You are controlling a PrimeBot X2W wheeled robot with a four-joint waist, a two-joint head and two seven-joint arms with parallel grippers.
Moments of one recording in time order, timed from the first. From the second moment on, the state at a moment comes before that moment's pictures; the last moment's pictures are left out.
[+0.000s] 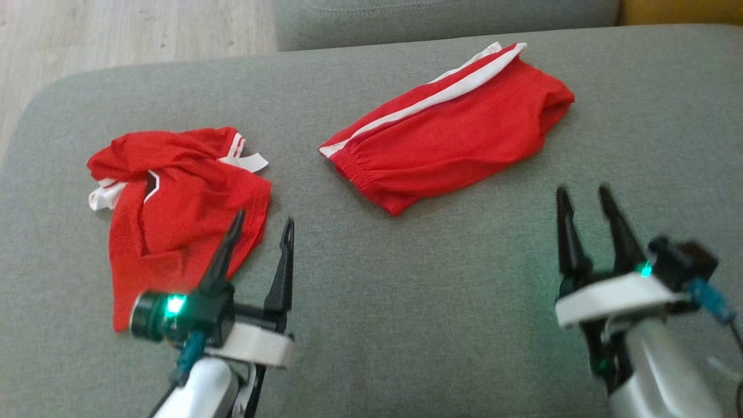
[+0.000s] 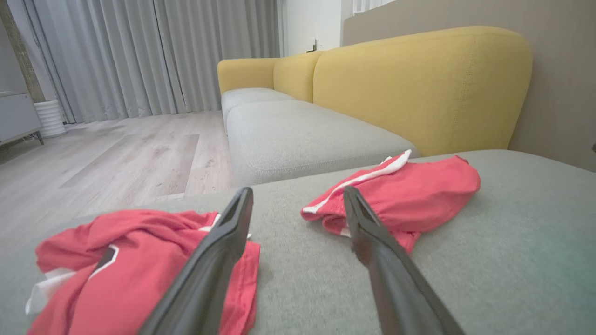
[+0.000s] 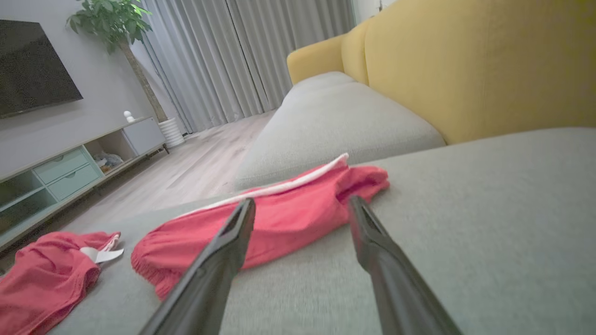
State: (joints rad) left arm -0.24 0.26 -0.57 0.21 -0.37 0.22 -0.26; right arm -0.22 -0.10 0.12 0.38 0.35 0.13 -0.26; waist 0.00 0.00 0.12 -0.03
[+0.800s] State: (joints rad) left arm -0.29 0.12 -0.44 0.22 -0.22 0.05 -0.26; right arm -0.67 -0.16 -0.27 0.61 0.16 0.13 0.12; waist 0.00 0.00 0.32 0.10
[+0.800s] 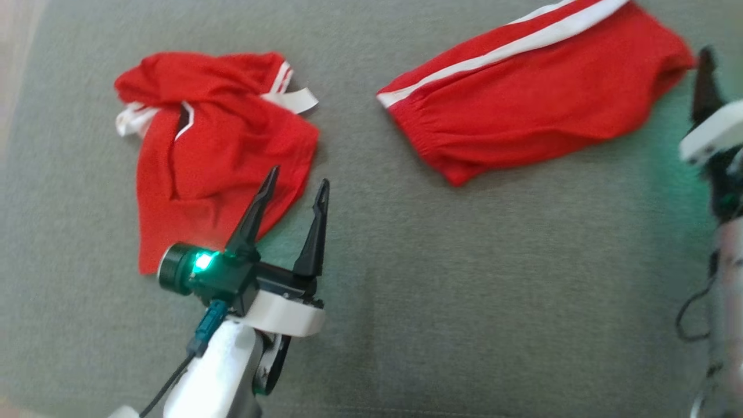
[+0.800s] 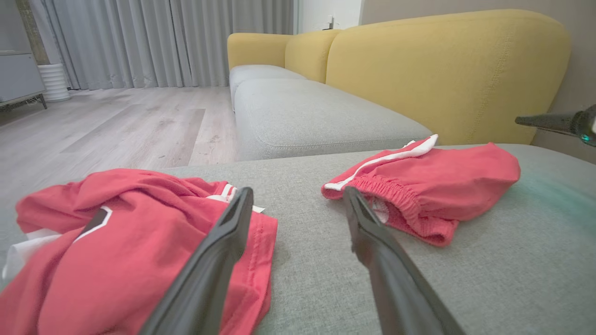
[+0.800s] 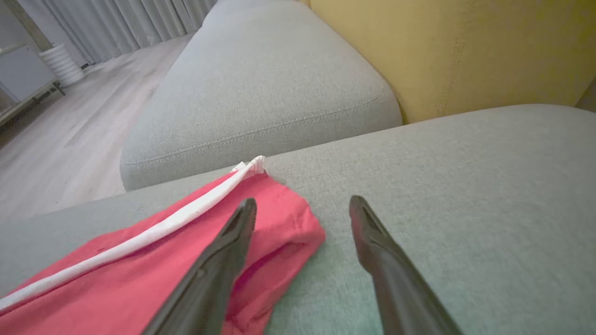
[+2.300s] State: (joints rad) left arm -0.28 0.05 -0.32 0.22 -0.14 -0.03 -0.26; right arm -0.79 -0.43 -0.33 1.15 0.17 0.13 -0.04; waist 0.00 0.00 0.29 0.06
